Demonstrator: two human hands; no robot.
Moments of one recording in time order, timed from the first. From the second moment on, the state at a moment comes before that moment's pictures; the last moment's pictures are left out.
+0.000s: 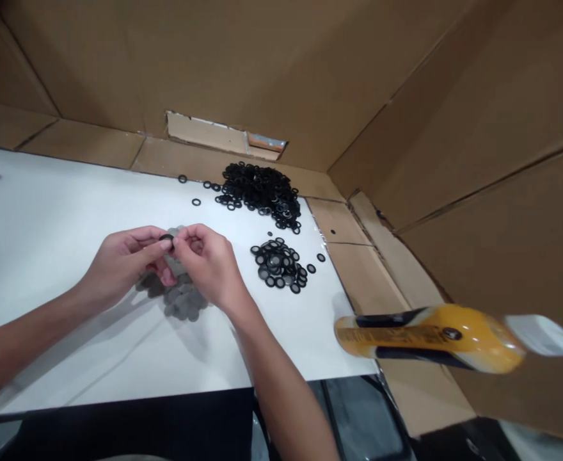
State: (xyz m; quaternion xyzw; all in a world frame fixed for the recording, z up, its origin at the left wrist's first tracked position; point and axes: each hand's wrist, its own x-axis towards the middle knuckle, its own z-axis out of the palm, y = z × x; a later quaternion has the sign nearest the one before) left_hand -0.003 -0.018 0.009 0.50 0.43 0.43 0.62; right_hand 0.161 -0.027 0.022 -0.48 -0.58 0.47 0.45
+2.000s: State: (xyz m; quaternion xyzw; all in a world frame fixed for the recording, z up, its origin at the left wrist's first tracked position) left_hand -0.014 0.038 -0.022 0.55 0.45 0.57 0.41; right_hand 0.164 0.001 -0.017 -0.49 -0.80 0.26 0.22
